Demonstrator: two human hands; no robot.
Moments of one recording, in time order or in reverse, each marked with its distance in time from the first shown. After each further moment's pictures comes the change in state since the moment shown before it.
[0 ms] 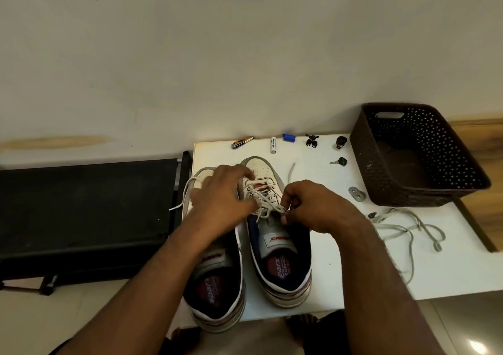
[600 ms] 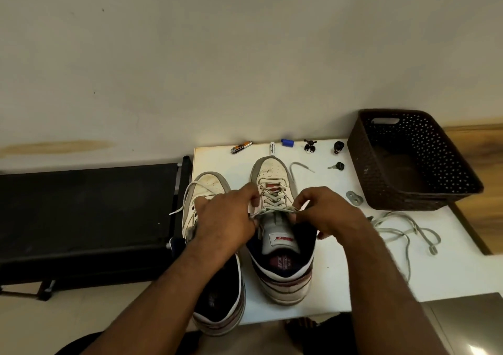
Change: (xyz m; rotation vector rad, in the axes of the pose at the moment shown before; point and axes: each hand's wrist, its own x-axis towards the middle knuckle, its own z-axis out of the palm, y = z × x) left_hand -0.014 0.005 0.014 0.257 0.027 0.076; right_hand -0.001 0.020 -0.001 0.266 0.057 0.221
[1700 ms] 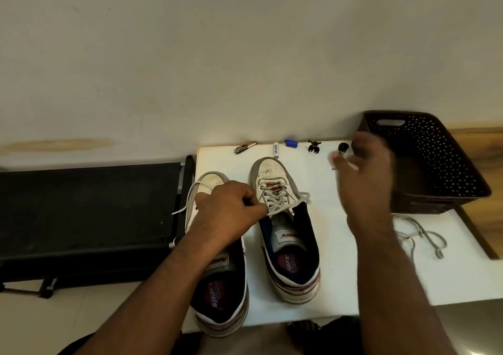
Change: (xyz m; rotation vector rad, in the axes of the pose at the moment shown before) left_hand 0.006 0.000 -0.015 -0.272 0.033 -0.102; right_hand -0.001 -0.011 -0.019 0.502 0.825 -0.429
